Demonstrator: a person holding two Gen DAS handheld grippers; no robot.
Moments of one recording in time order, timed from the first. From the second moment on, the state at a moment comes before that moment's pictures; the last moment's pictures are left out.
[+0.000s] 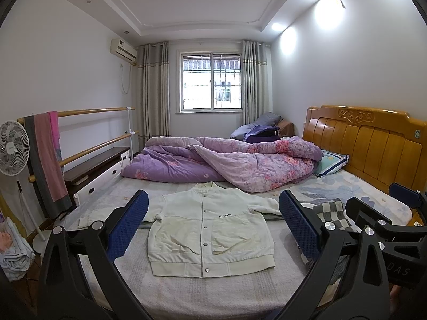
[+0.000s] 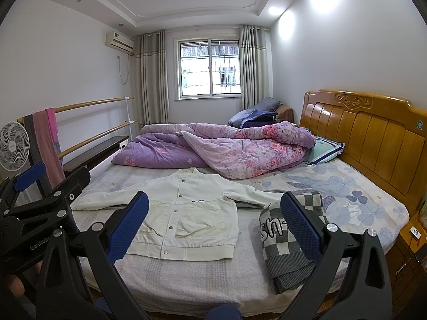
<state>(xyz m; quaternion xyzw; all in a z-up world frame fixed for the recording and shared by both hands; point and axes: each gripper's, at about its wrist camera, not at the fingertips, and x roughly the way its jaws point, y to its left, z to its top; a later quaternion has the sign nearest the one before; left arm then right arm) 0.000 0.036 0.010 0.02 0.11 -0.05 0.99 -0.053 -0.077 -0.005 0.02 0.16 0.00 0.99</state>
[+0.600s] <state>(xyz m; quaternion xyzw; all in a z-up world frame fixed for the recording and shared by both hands) 0.000 0.036 0.011 0.02 0.11 -0.05 0.99 -0.052 -0.078 -0.004 0.02 0.16 0.00 0.99</state>
